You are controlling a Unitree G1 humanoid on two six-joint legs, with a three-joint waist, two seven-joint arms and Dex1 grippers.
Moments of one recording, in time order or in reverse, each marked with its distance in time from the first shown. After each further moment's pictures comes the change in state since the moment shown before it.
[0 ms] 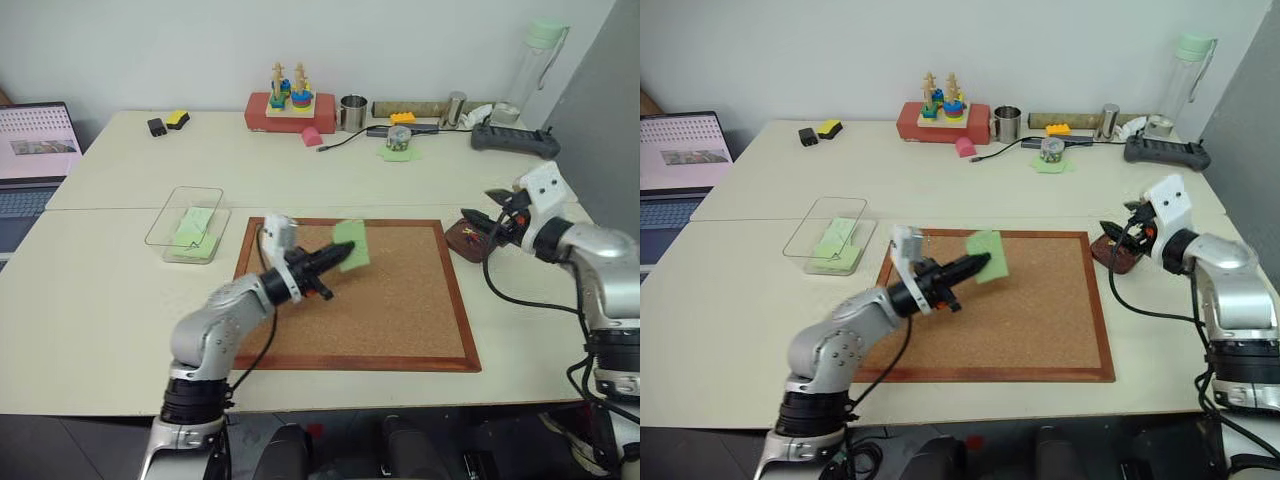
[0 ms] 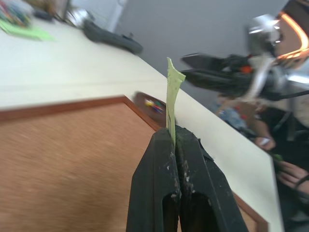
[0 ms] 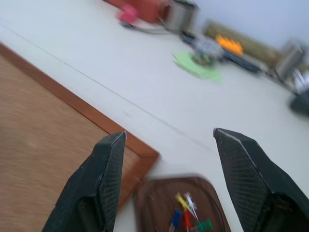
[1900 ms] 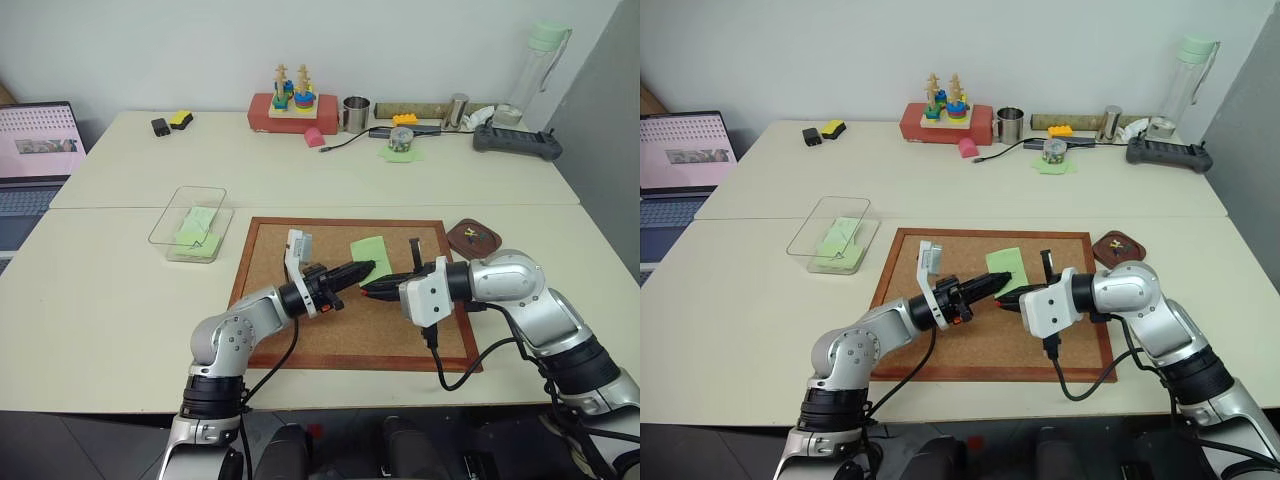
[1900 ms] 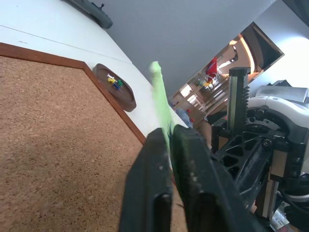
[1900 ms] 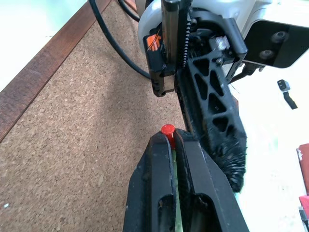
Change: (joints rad) left arm -0.013 -0.128 -0.012 0.163 -0.119 0.168 -0.074; right arm 0.025 0.050 0.447 -0.085 -0.338 -0.736 0.259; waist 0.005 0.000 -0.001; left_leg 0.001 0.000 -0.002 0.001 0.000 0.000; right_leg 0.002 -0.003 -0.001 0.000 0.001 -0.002
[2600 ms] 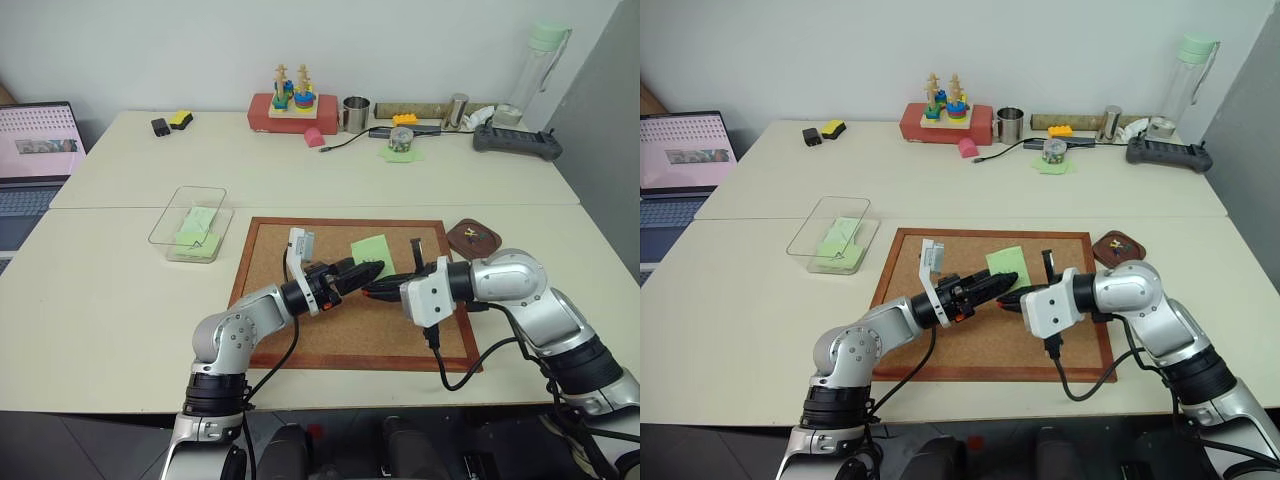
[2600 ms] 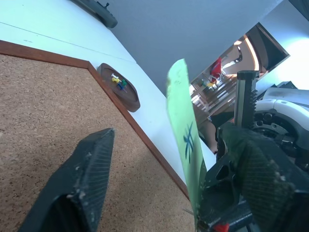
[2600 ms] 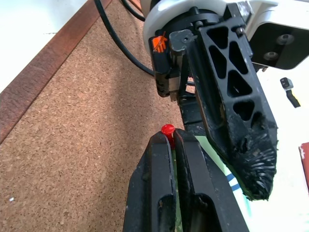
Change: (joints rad) left arm -0.014 -0.020 0.011 0.004 0.005 0.023 0.024; right arm 0.000 -0.015 0.000 -0.015 0.000 0.016 0.018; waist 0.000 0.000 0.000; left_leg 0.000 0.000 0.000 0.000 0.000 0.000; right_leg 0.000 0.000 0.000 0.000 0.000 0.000
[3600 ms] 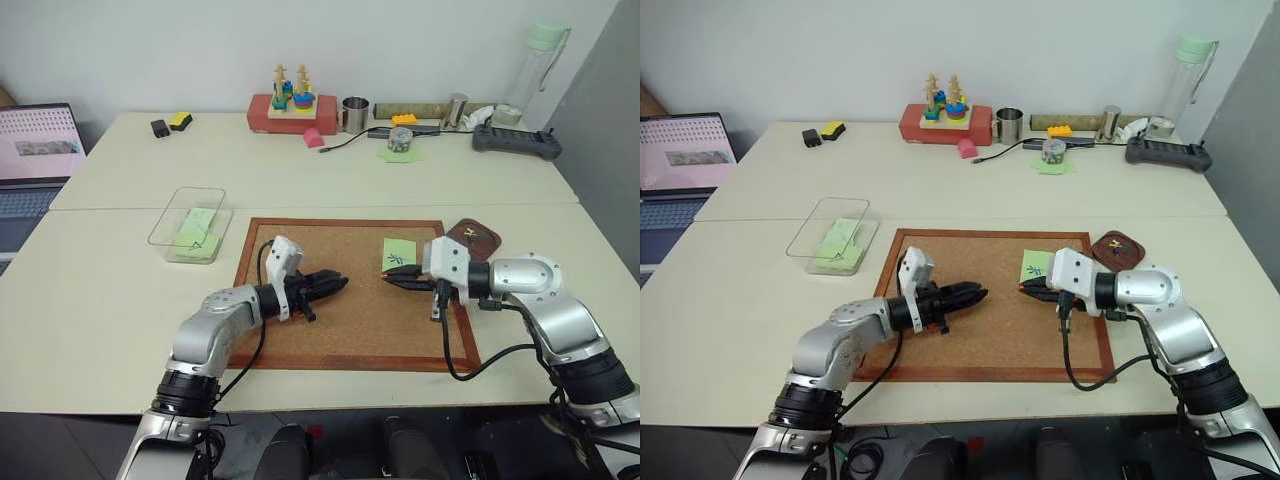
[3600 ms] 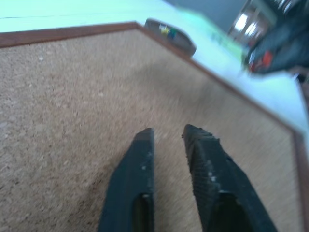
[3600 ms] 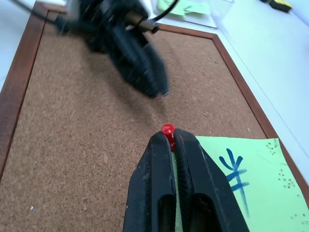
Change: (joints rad) left arm 0.002 0.203 -0.081 0.067 0.251 -0.229 -0.189; right arm 0.077 0.007 -0.103 -0.022 0.190 0.402 -0.040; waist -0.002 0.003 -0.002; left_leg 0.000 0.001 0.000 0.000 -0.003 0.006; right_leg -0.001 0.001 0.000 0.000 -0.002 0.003
